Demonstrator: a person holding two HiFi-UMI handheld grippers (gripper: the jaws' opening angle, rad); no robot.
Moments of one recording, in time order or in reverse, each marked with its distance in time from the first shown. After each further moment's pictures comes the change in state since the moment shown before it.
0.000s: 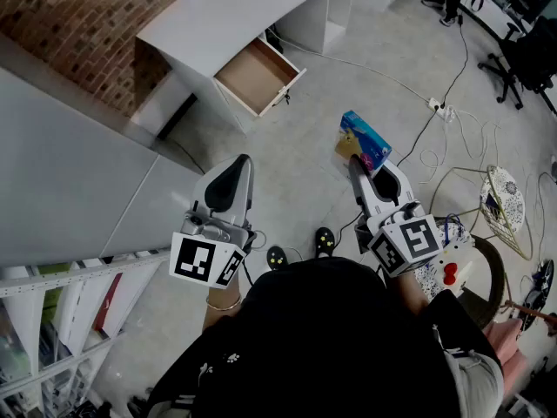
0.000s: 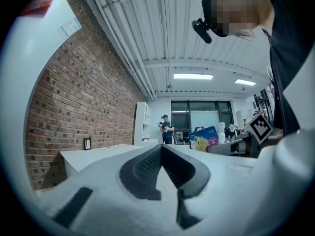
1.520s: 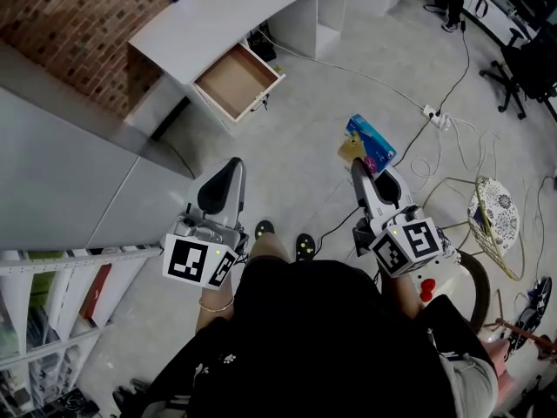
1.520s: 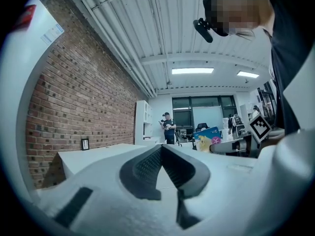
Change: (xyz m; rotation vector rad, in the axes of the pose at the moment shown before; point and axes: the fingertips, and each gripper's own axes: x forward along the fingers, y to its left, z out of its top) left arm 0.069 -0.097 -0.008 0.037 0.025 0.047; right arm -0.065 -0.125 0.010 0.104 -0.040 0.026
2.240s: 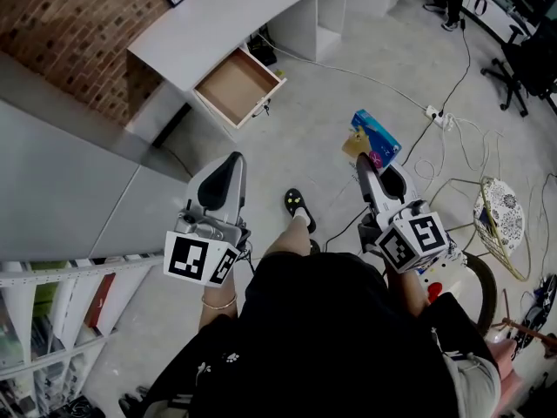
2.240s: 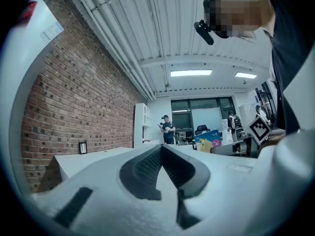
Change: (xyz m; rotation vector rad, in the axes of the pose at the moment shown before) left arm 0.016 0.018 0.000 0.016 -0.043 -0.011; right arm 0.020 -0.013 -0.004 0.000 -0.017 -0.008
